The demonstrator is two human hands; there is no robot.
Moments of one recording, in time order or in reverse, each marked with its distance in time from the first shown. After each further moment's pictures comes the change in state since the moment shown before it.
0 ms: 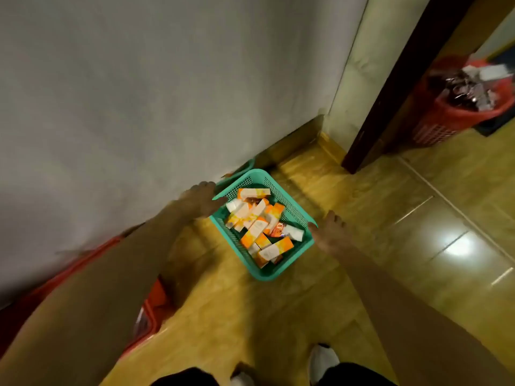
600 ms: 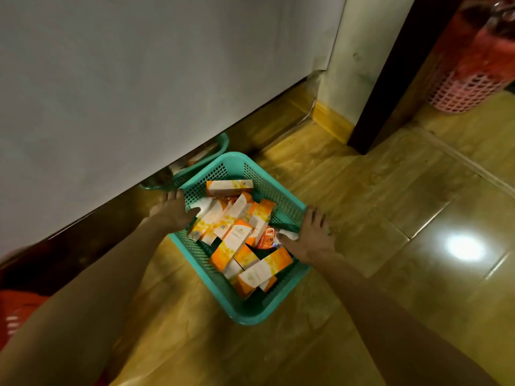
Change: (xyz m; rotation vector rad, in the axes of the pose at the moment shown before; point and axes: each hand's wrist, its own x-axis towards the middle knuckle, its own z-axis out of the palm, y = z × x) left_hand 0.214 -0.054 0.215 0.088 0.088 -0.128; right_hand 0.186 0.055 0.195 -0.144 0.058 -0.145
